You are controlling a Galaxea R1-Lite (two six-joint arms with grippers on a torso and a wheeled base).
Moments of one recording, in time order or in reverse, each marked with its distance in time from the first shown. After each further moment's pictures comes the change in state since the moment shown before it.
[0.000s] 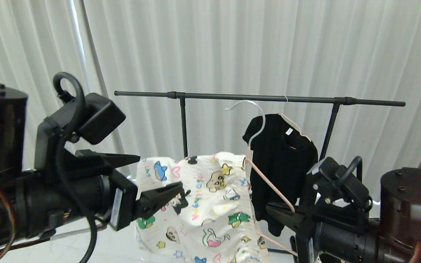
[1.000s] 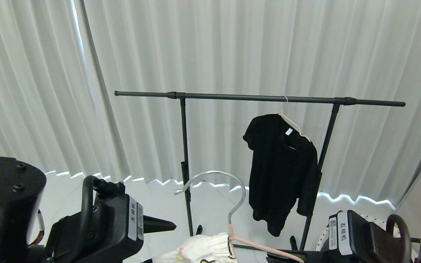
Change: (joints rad) left arm -0.121 -0.037 0.200 -0.012 -0.359 0.277; right arm 0.137 -0.097 0.094 0.003 0.131 -0.213
